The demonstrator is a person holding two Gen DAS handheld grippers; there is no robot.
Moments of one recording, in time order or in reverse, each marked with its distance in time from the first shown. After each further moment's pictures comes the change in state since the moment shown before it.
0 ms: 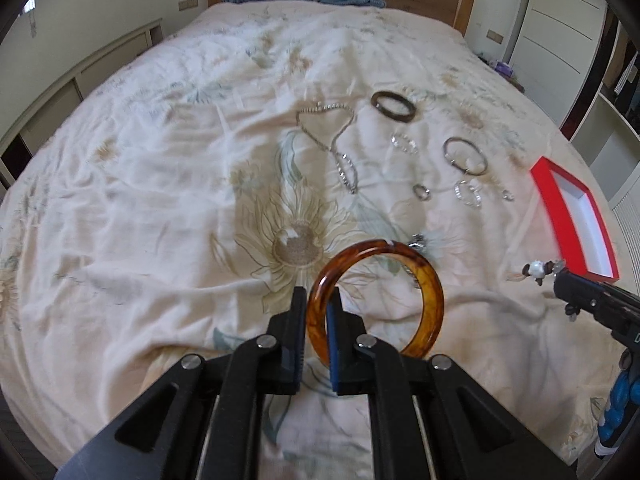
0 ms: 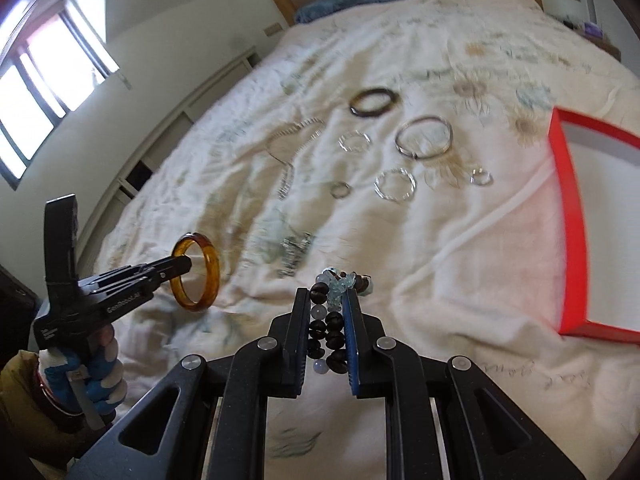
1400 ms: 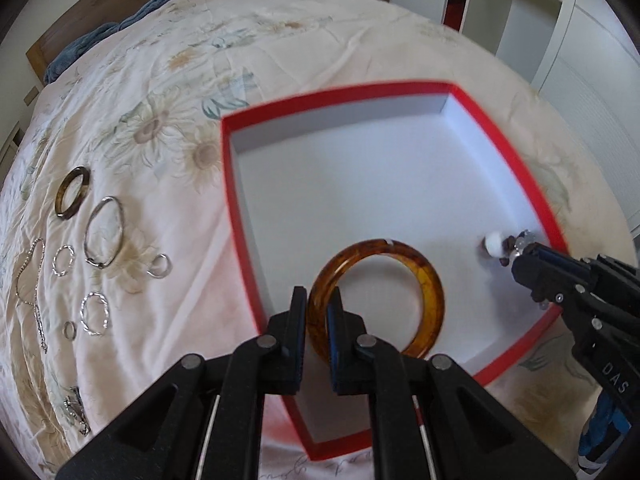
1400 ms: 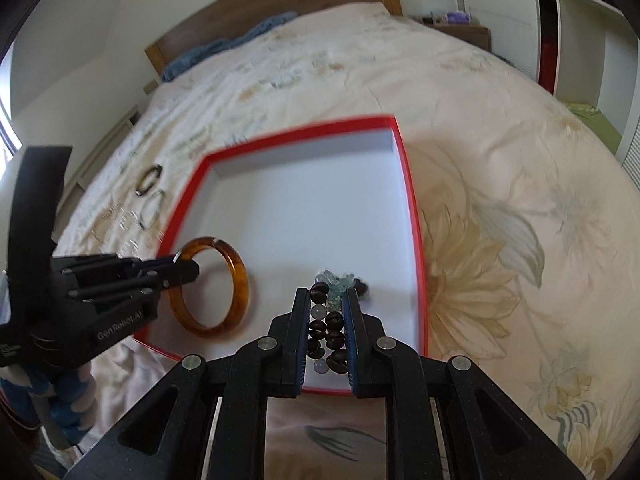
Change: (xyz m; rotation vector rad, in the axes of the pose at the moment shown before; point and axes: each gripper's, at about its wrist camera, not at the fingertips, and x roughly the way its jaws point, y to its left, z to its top) left arm 0.107 -0.375 0.043 0.466 0.141 -0.126; right arm -0.105 -0.259 -0.013 0.218 -0.097 -0.337
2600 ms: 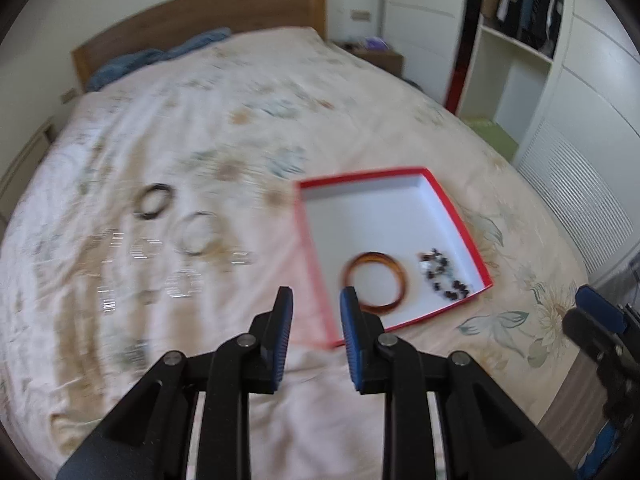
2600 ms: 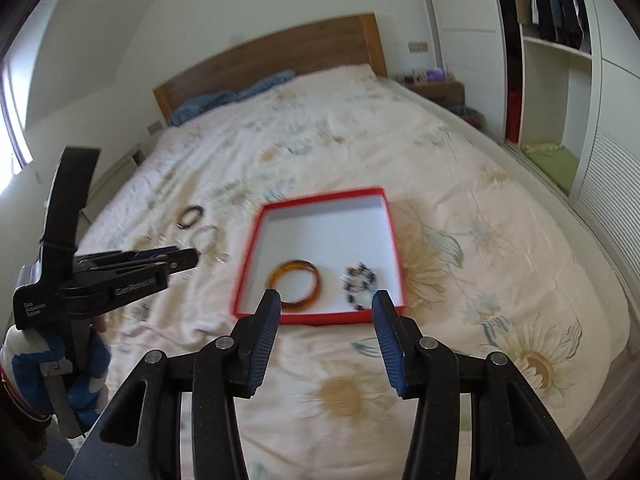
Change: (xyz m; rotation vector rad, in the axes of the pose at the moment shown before) left arm -0.169 0.047 -0.052 -0.116 -0.229 0.011; right arm -0.176 0.060 -0.049 0.002 -0.233 -0.047
